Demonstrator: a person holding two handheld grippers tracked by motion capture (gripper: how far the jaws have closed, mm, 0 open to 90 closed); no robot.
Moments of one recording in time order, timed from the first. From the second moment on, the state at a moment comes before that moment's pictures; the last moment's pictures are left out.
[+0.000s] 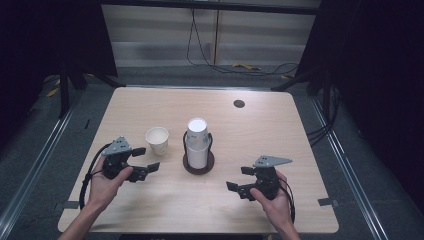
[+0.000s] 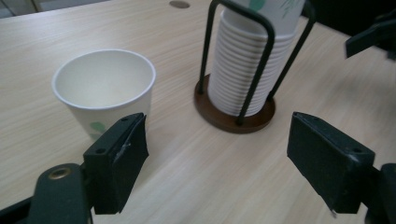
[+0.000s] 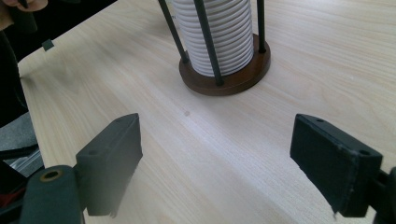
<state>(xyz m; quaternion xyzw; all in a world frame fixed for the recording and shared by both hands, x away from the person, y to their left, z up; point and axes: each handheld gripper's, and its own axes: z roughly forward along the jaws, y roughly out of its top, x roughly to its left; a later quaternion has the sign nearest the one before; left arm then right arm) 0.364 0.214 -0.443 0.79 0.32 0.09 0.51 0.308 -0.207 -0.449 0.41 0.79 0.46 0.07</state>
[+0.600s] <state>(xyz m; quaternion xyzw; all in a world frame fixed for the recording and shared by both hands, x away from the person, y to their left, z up) 0.338 0.212 -0.469 0.80 0.32 0.11 0.50 0.308 -0.202 -0.454 0.40 0.79 0.45 0.07</state>
